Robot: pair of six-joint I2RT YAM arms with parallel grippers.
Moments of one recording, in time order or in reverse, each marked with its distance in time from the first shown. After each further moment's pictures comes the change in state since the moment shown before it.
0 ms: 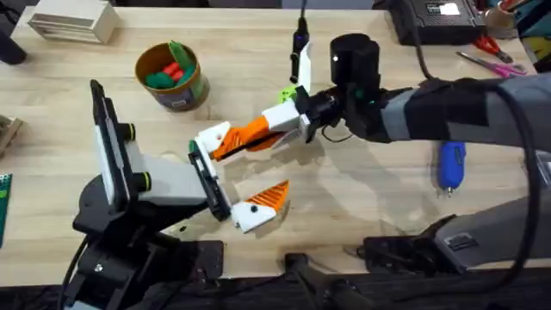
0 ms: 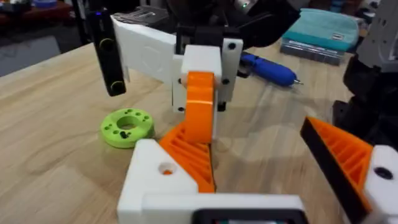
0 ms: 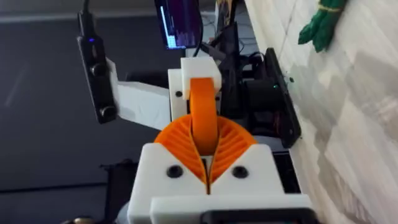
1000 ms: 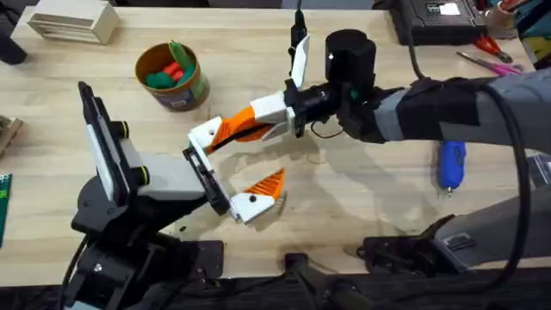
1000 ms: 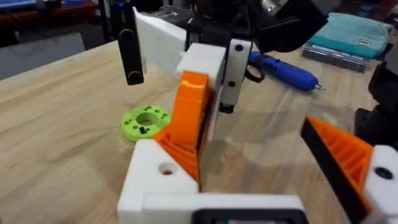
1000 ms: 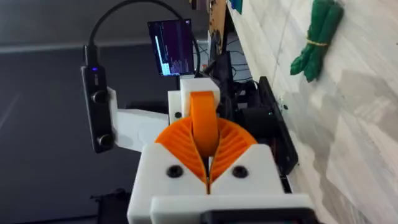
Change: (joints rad) left arm 0.009 0.004 0.000 0.004 -0.079 -0.011; right arm 0.035 0.020 0.022 0.108 0.144 0.120
